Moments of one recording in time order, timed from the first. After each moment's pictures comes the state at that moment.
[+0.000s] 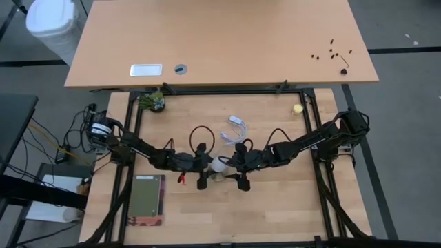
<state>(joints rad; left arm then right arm) -0.23 1.70 0.59 0.78 -0.26 -0.08 0.23 1.63 0.87 0.20 0.13 0.21</state>
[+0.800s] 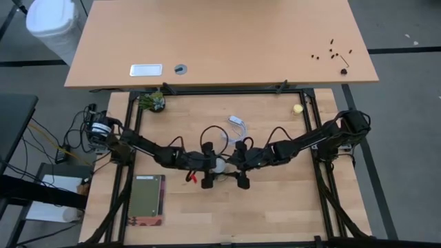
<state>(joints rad) -0.20 1.70 0.78 0.44 -0.23 -0.03 0.22 1.61 0.87 0.19 0.13 0.21</state>
